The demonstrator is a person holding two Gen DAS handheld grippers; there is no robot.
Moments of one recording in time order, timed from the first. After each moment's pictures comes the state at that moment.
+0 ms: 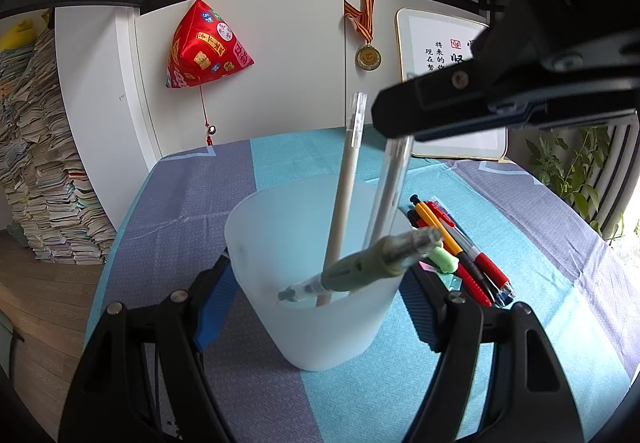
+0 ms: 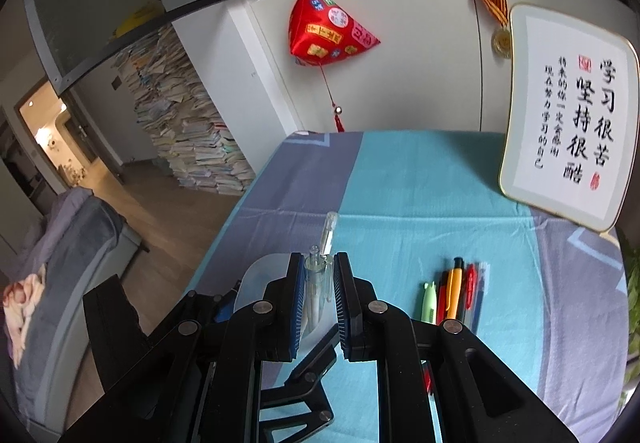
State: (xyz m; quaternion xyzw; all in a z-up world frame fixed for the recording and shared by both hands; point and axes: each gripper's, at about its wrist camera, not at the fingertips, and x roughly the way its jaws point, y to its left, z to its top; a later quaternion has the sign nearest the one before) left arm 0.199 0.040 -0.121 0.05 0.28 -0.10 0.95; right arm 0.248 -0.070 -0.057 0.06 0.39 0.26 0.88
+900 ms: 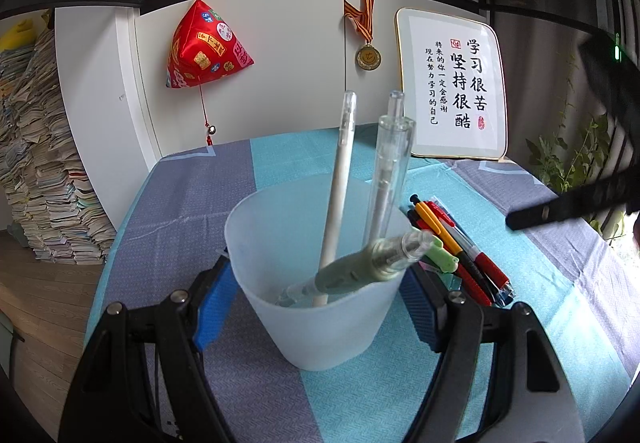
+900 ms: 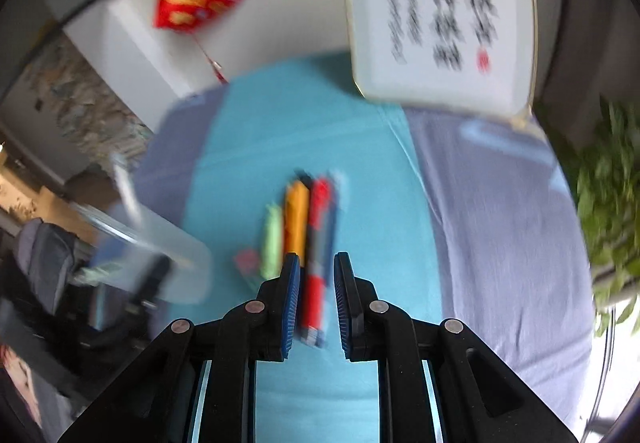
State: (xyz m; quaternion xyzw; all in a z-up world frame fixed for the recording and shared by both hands) left arm 0.199 0.039 -0.122 0.04 0.28 -0.10 0.95; right arm 0.259 -0.172 -0.120 0.10 0.51 0.13 0.85
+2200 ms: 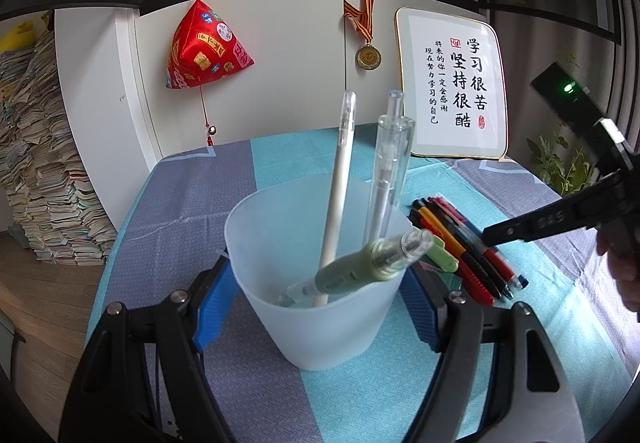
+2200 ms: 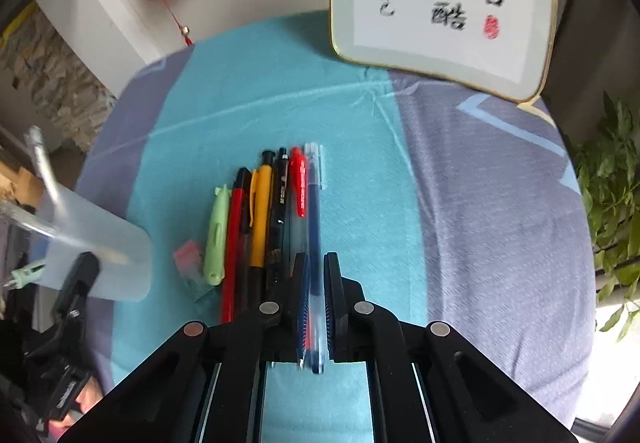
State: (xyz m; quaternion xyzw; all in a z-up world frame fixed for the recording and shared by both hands) left arm 0.199 0.038 -0.121 0.05 0.28 -0.10 0.95; right arm 0.293 -0.168 -0.158 0.05 0.55 0.11 0.83
